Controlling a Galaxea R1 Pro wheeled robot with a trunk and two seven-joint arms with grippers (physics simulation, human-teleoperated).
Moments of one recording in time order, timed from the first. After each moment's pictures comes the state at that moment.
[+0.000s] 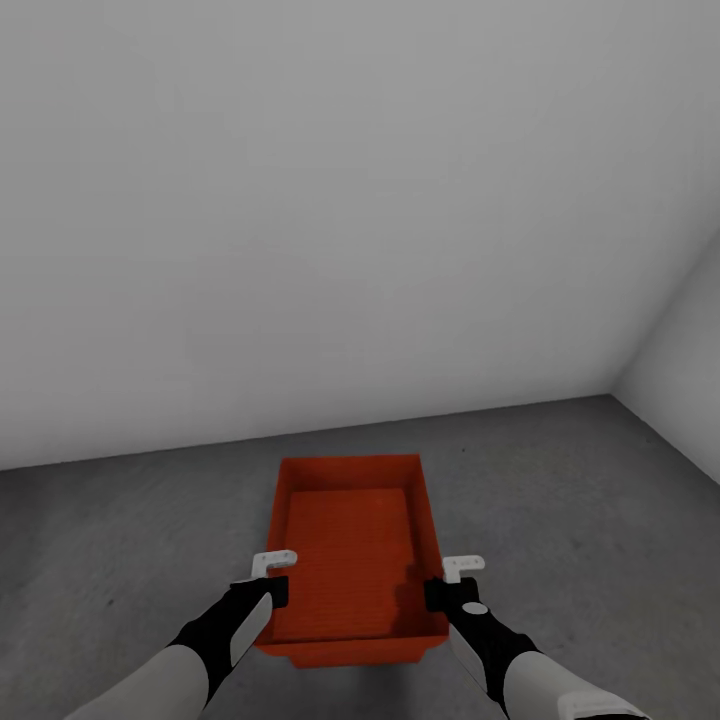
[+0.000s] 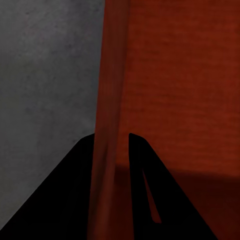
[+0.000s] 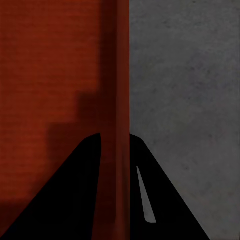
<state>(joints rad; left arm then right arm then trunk) -0.64 -0.06 -0.27 -0.40 0.39 0.29 0.30 -0.67 0.11 0.02 -0.18 0.06 -0.09 -0.12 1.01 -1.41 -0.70</state>
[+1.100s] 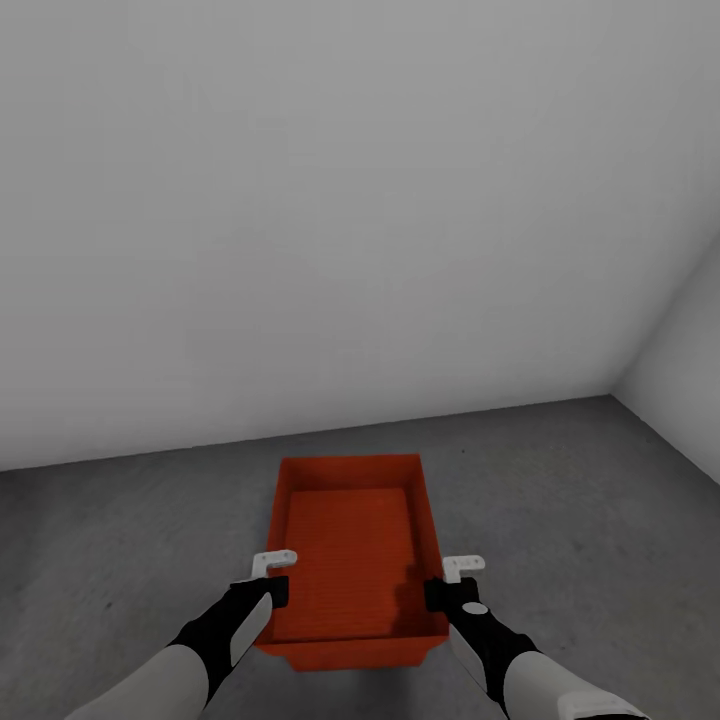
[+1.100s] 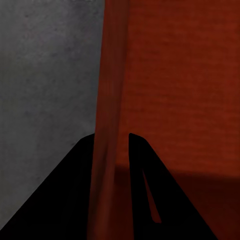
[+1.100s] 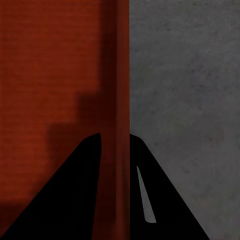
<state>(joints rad) -0.64 -0.07 -0.27 -0.40 0.39 0.29 0.29 -0.67 0.11 0.02 -0.18 0.06 -0.09 -0.12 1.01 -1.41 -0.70</state>
